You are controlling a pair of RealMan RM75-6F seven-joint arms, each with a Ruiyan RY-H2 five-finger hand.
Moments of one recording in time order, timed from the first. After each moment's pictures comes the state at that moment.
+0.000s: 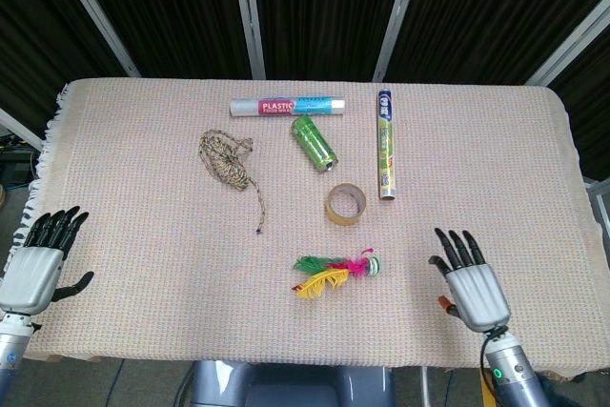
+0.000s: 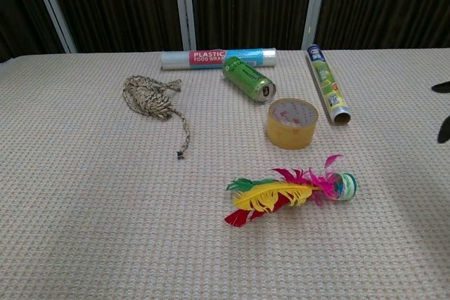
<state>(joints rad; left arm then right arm) -0.17 -1.16 -0.01 -1.58 1.50 1.38 0.09 0.18 -1.33 0.03 -1.71 -1.58 1.31 -0.51</state>
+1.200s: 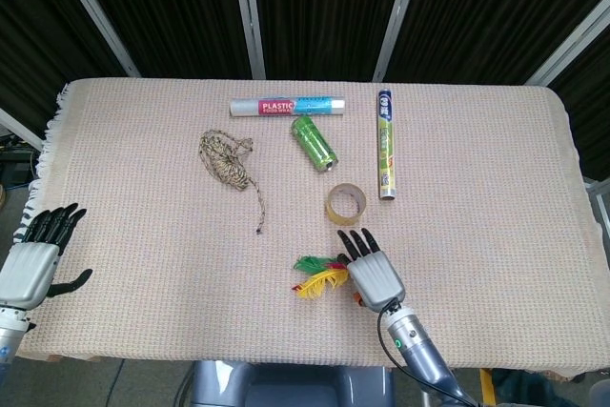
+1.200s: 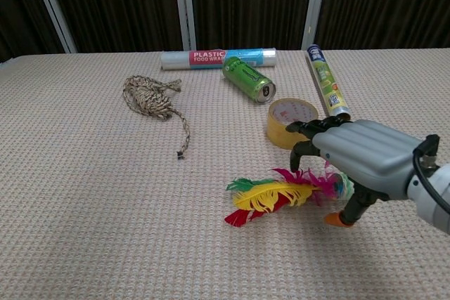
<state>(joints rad) -0.19 -1.13 -0.01 -1.56 1.51 1.35 -0.02 0.44 -1.66 0.12 -1.75 -1.20 1.09 -0.87</state>
